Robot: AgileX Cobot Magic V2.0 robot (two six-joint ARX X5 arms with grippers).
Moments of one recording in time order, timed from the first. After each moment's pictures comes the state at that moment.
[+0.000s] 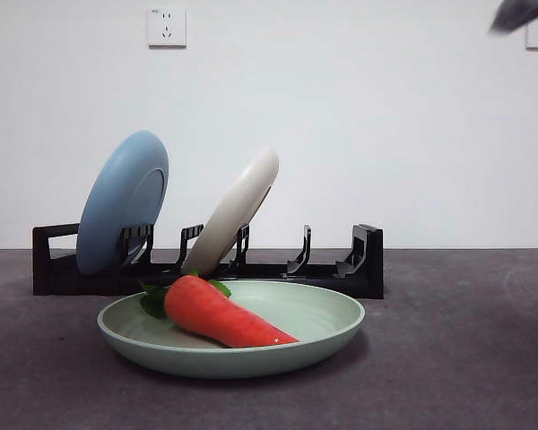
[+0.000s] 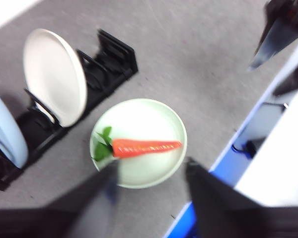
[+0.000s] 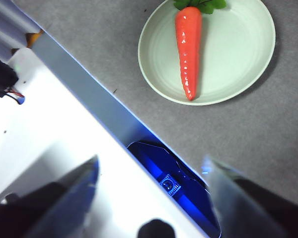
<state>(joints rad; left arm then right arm) -1.15 0.92 1.42 -1.19 -0.31 -0.15 0.86 0.87 1.03 -1.03 -0.18 0.18</state>
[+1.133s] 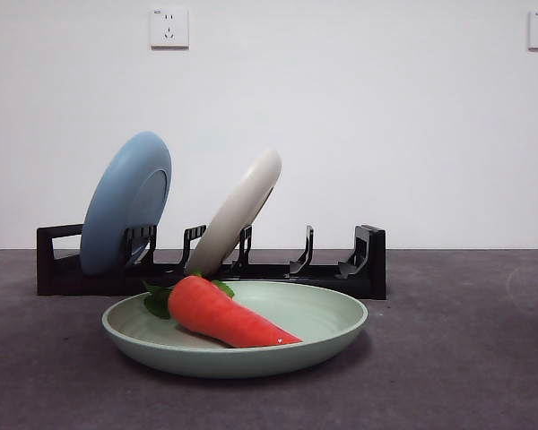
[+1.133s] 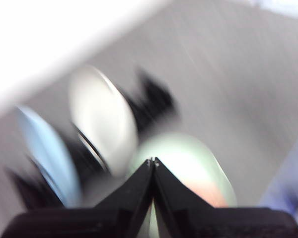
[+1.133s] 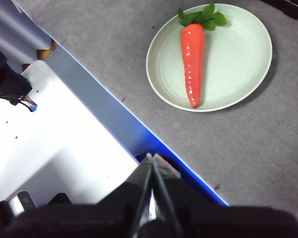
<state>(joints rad) -1.02 0.90 1.40 -0.97 -0.38 -0.01 0.86 0.80 1.03 -1.03 -0.18 0.19</state>
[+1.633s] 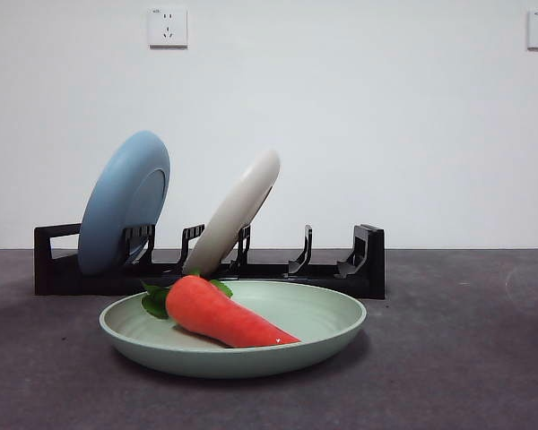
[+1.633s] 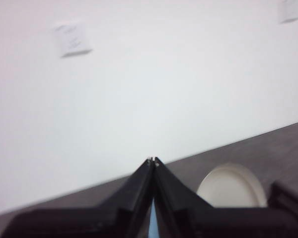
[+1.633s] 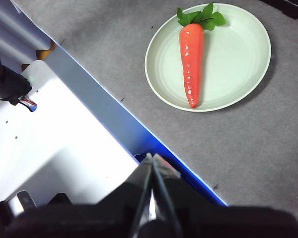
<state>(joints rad) -0.21 0.52 0.77 -0.16 0.05 0.14 0.86 0.80 1.03 -1.03 -0.18 0.19</state>
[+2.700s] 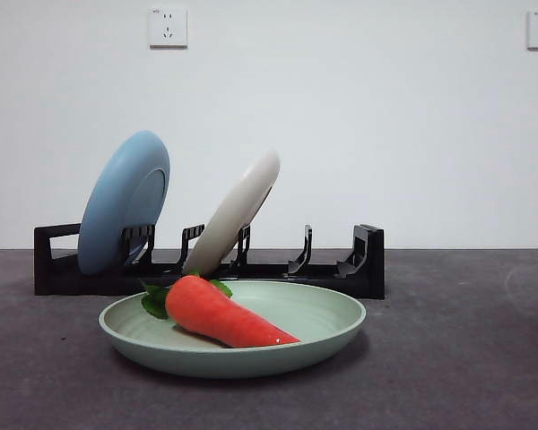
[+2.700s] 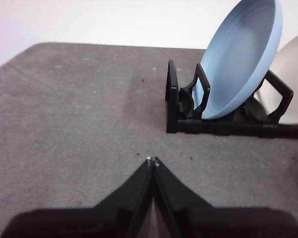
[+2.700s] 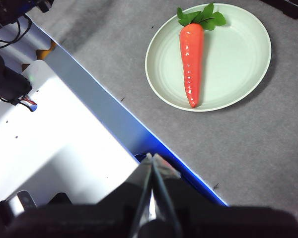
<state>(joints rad) 0.01 0.01 0.02 -0.19 -0.02 -0.08 0.86 0.80 1.03 -1.03 -0.18 0.19</state>
